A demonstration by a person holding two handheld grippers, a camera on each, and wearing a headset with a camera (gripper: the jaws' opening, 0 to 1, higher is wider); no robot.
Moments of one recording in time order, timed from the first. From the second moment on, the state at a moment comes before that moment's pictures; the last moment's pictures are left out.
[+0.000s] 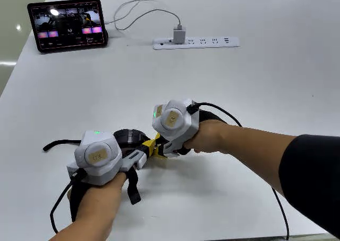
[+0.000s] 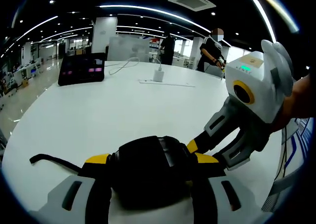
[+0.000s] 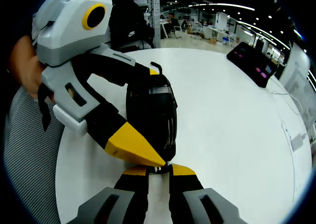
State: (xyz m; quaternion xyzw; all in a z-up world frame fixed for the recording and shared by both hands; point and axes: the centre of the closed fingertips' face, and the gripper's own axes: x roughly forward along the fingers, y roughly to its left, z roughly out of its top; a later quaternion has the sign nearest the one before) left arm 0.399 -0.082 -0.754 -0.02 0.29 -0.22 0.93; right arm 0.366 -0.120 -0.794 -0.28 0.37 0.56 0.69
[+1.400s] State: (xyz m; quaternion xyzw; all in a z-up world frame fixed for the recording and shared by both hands) left arm 0.383 -0.039 -0.737 0.02 0.30 -0.29 0.91; right arm 0.339 -0.186 -0.753 -0.21 0.35 0.50 0.76
